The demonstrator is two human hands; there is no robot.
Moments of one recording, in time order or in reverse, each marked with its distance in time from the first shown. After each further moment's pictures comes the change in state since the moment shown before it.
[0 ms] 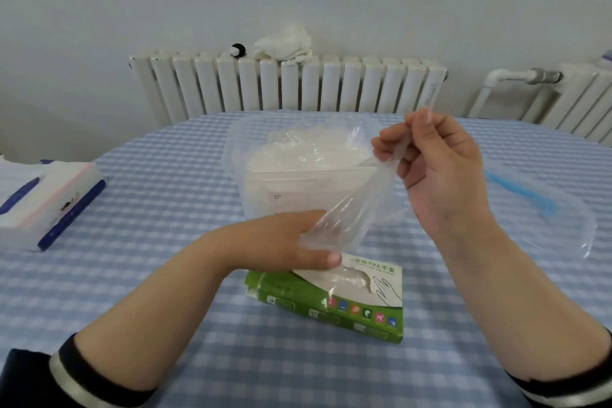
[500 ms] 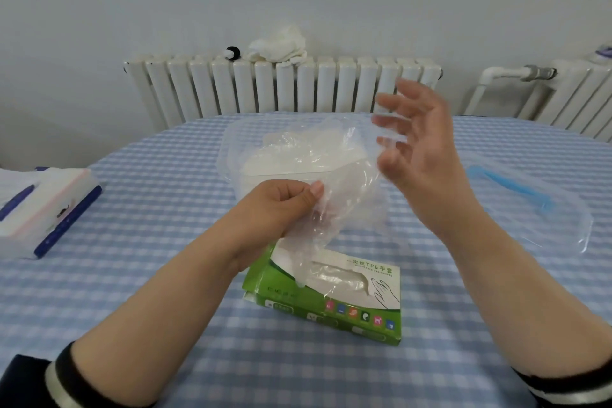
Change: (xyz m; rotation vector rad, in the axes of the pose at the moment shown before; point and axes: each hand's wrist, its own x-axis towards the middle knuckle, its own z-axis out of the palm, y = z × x) left_hand -0.004 0.018 -0.001 -0.701 0.402 0.016; right_hand -0.002 -0.006 -0.013 -0.717 -0.320 -0.217
